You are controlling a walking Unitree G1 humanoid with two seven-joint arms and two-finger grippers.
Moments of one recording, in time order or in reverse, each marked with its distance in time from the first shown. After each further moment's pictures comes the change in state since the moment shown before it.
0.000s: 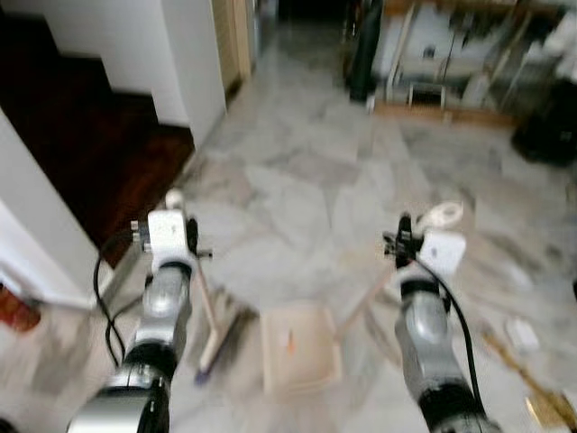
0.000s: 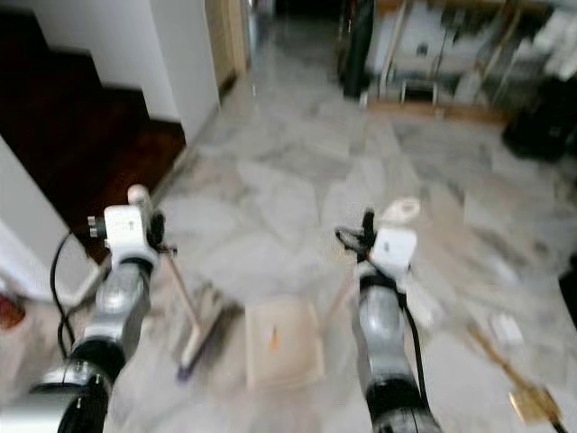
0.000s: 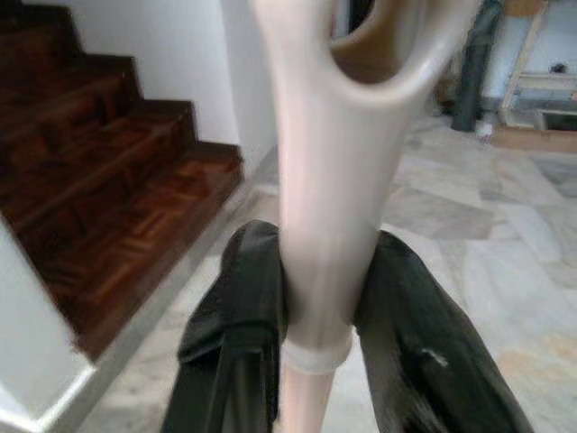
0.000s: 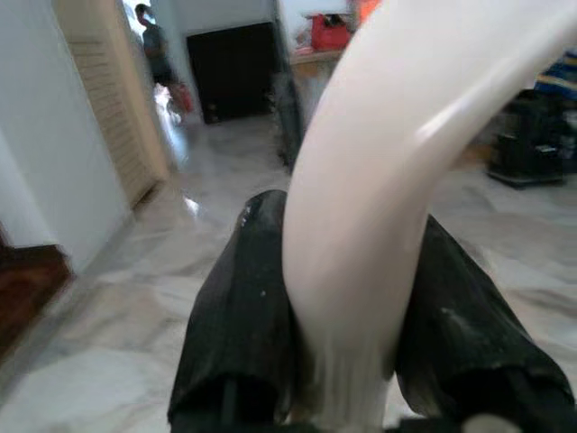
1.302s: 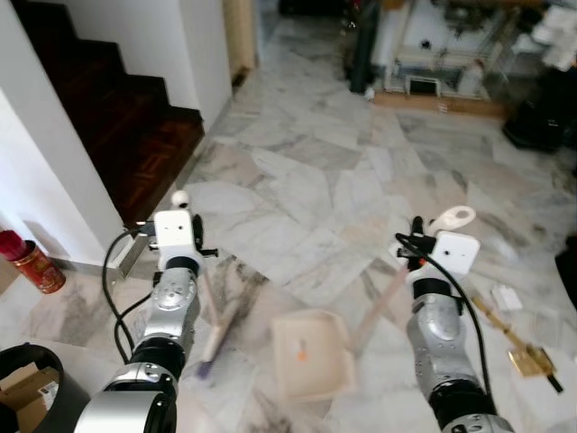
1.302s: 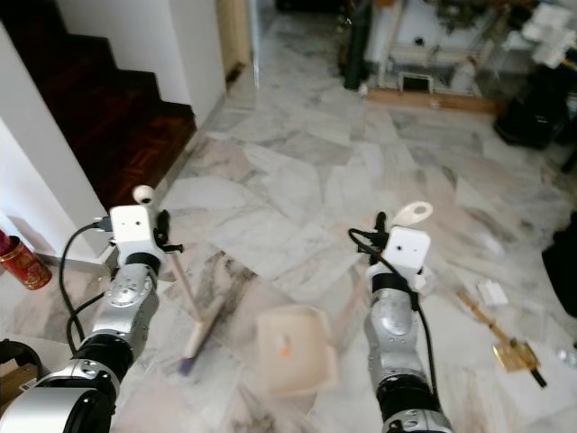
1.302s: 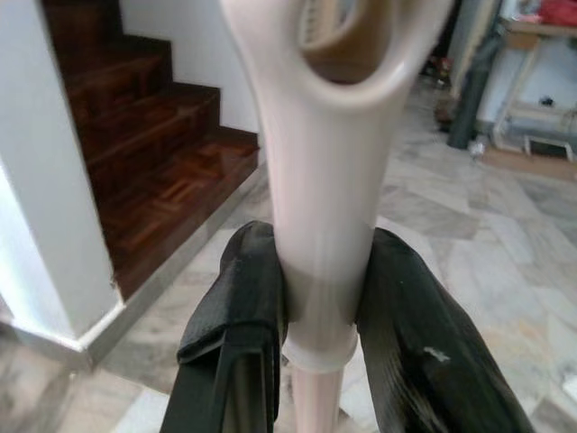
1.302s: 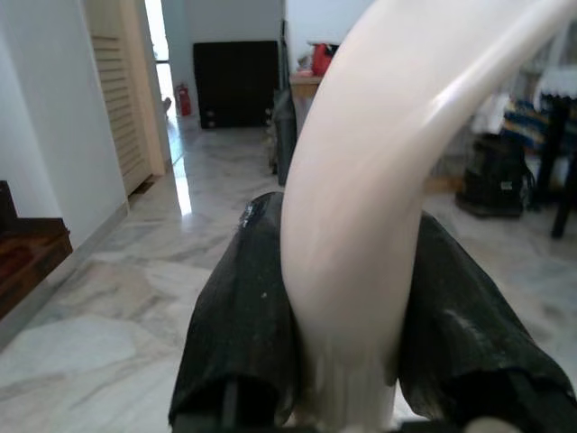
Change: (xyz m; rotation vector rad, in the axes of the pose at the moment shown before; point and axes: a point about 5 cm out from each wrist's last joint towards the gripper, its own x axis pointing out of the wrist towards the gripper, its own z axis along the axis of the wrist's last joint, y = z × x) left arm 0.004 0.000 0.006 -0.034 -0.017 0.031; right arm 0.010 -0.007 0.009 -0.042 -0.022 0.007
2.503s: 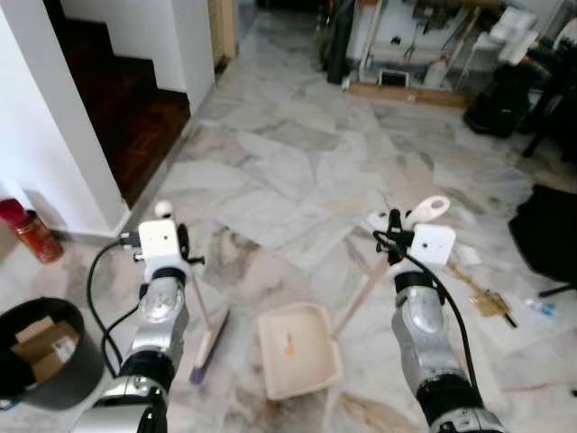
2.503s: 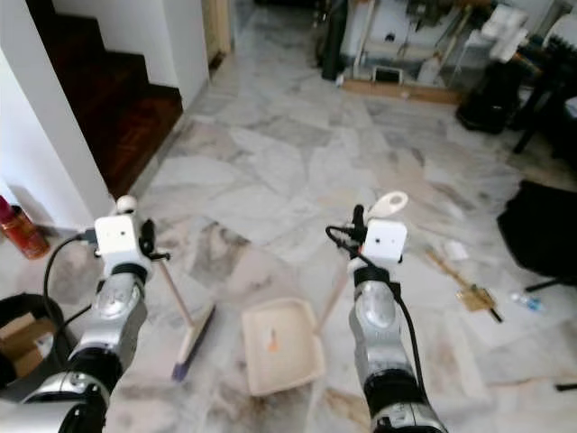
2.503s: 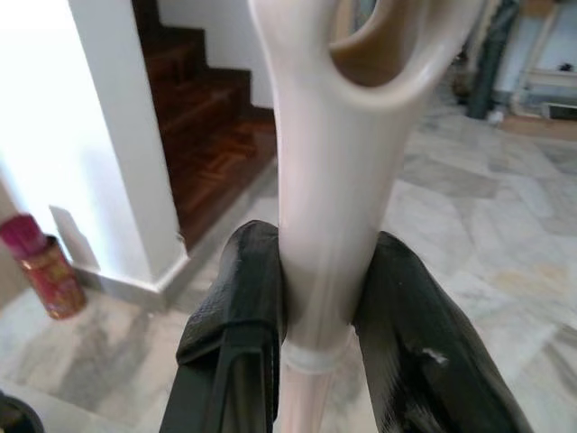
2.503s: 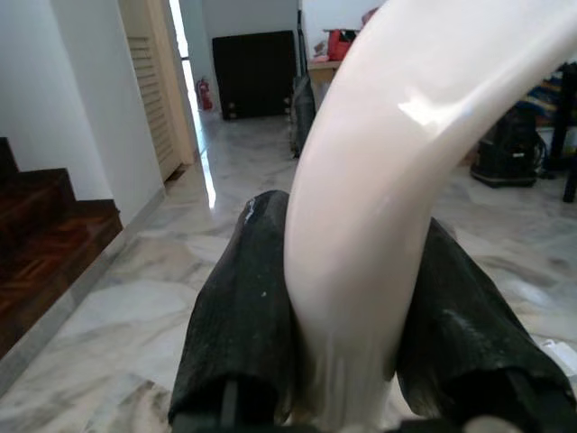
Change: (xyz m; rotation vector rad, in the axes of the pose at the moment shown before) left arm -0.010 0.024 -0.010 0.034 0.015 0.085; right arm -0.001 0.023 0.001 0.033 0.005 0.086
